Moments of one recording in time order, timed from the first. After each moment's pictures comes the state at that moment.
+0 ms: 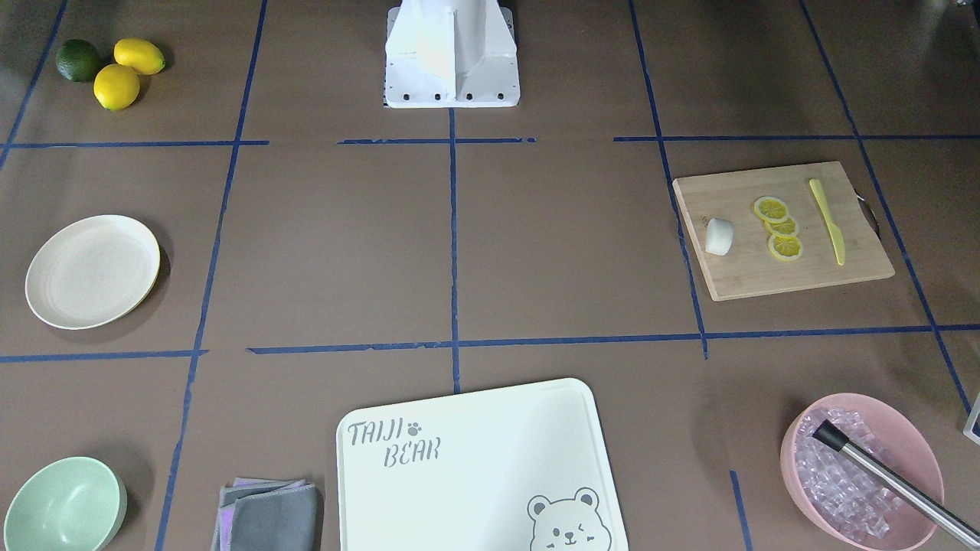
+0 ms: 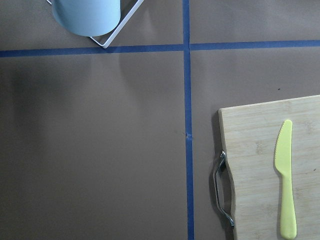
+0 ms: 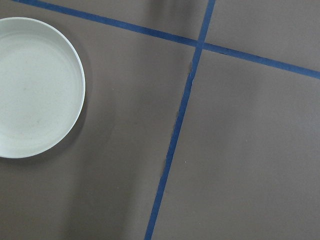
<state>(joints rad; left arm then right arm) -1.56 -1.42 -1.77 -1.50 -2.34 0.03 1.58 -1.82 1.83 -1.53 2.36 -0.22</state>
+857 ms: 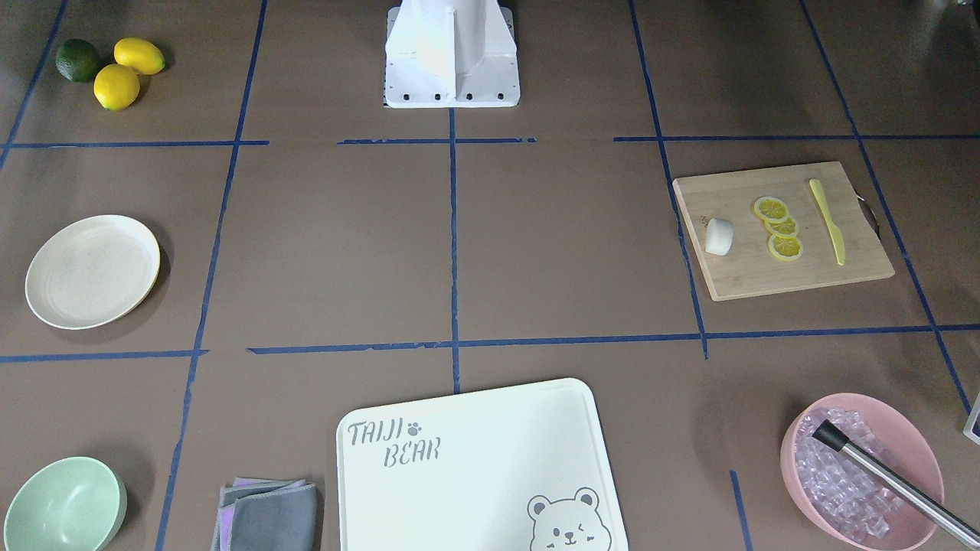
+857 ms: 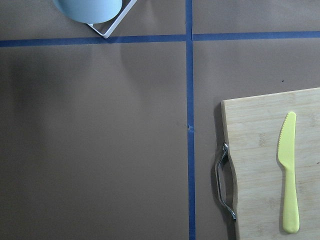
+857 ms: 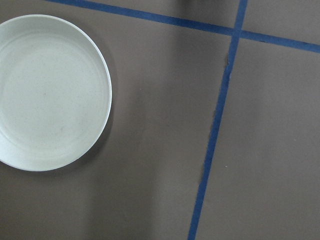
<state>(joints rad) -1.56 -1.41 -1.78 -1.50 -2.34 0.03 1.42 -1.83 1.82 -1.42 2.39 0.01</state>
